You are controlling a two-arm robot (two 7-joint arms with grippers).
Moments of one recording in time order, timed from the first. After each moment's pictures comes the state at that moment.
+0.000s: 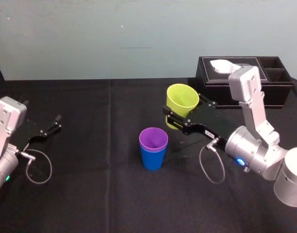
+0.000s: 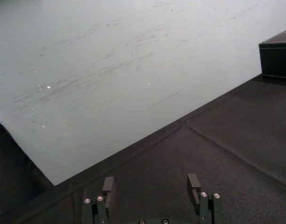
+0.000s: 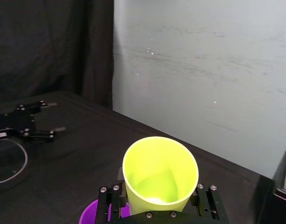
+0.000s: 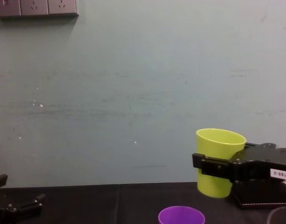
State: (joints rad) left arm -0.20 0.60 0.45 -1.41 -0.25 -0.12 0.03; right arm 0.15 0.38 -0.30 -1.67 0.27 0.14 0.36
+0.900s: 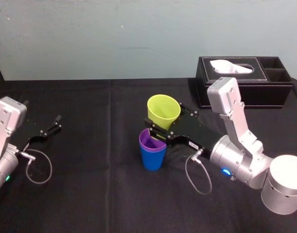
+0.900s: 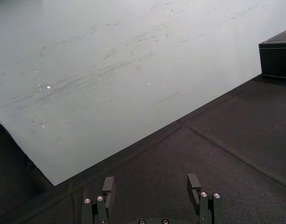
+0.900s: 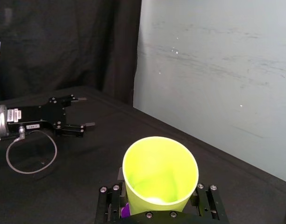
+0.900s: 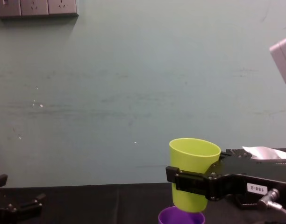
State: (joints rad) left arm -0.20 0.60 0.45 -1.41 -0.25 -0.12 0.03; right arm 0.15 0.38 -0.38 -1.69 0.24 0.13 0.36
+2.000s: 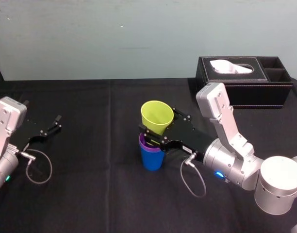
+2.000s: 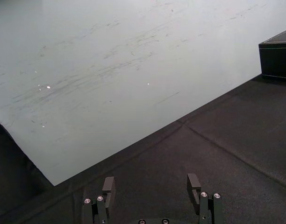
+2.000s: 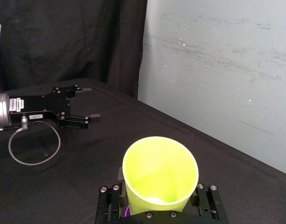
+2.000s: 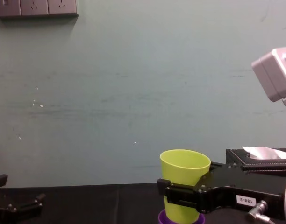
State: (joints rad) left arm -0.20 0.60 0.45 -1.41 -0.25 -0.12 0.03; right arm 0.17 0.37 -0.41 -1.65 0.21 0.13 0.37
